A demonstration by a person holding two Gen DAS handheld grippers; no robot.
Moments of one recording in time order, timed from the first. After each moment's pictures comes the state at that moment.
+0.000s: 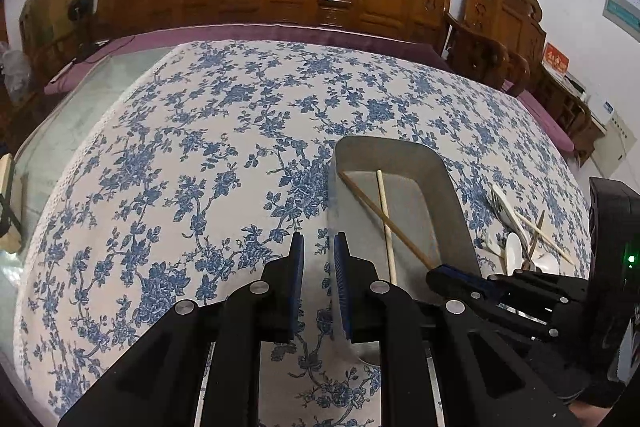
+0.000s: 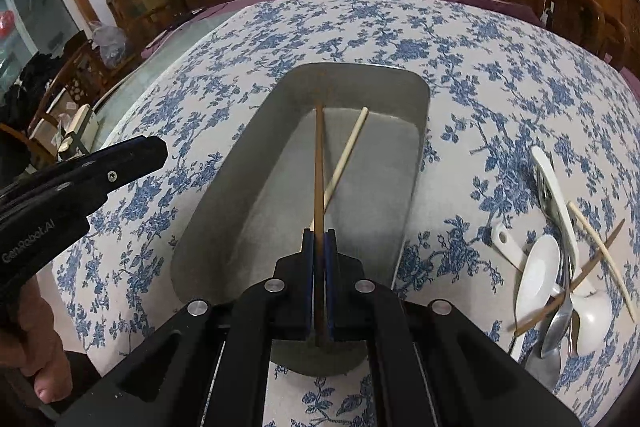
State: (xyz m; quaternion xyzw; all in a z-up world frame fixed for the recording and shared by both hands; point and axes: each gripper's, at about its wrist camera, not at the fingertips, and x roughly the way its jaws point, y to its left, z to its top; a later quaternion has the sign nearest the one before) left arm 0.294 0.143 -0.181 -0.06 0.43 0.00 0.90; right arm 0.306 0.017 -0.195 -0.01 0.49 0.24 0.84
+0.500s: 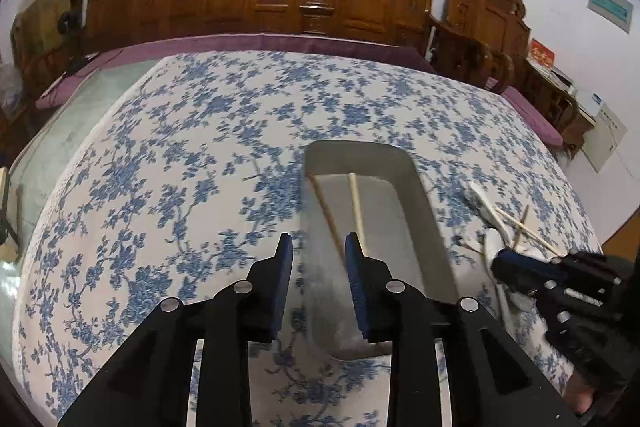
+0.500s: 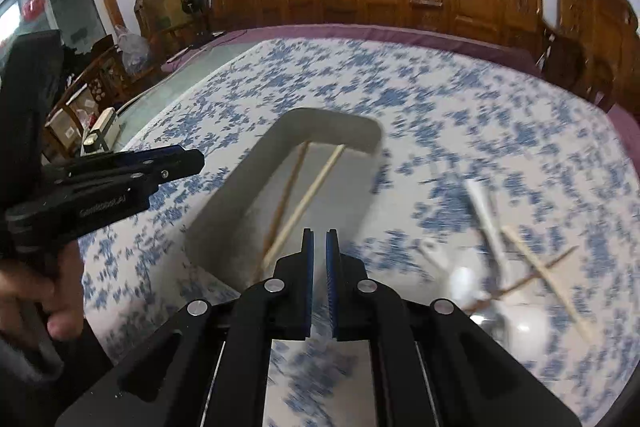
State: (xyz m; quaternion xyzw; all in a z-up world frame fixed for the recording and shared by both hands) left arm 0.284 0.118 -0.172 -0.05 0.41 -0.03 0.91; right arm 0.271 -0.047 -0.143 -0.04 0.42 0.26 0.87
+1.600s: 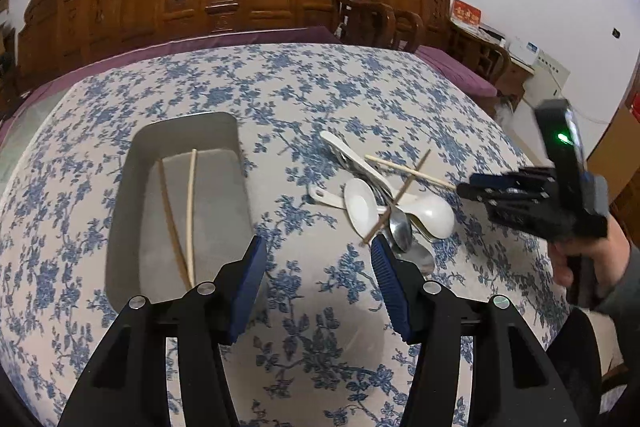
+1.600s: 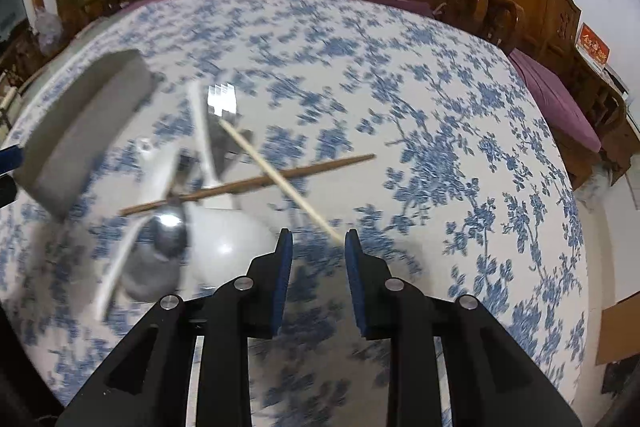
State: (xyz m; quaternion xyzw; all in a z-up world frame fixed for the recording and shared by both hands) left arm 0.252 -0.015 -0.190 0.00 0.41 -0.15 0.90; right arm 0.310 -0.232 -0.210 -0.10 0.49 0.11 0.86
